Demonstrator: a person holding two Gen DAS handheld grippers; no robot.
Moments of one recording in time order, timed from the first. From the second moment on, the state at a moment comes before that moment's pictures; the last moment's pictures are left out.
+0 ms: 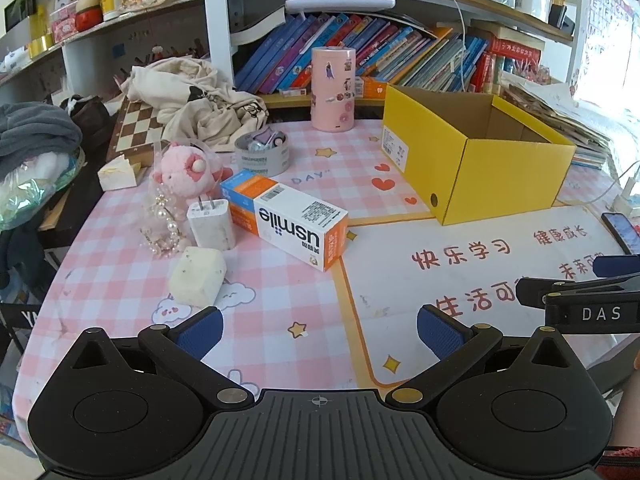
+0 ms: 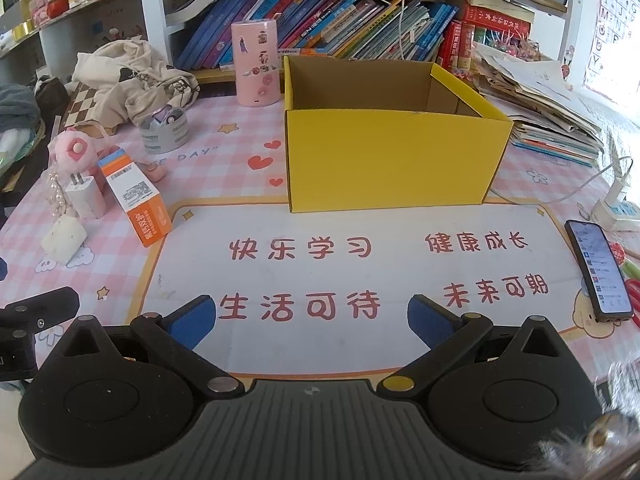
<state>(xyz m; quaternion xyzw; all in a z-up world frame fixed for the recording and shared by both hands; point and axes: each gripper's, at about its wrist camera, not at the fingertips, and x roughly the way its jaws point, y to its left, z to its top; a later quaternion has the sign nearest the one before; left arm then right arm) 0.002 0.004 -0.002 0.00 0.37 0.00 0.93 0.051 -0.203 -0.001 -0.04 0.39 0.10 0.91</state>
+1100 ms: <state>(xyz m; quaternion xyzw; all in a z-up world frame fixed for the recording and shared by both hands) 0.007 0.013 -0.001 -0.02 0.37 0.00 0.93 0.058 -0.195 0.000 -0.05 0.39 0.11 0.91</state>
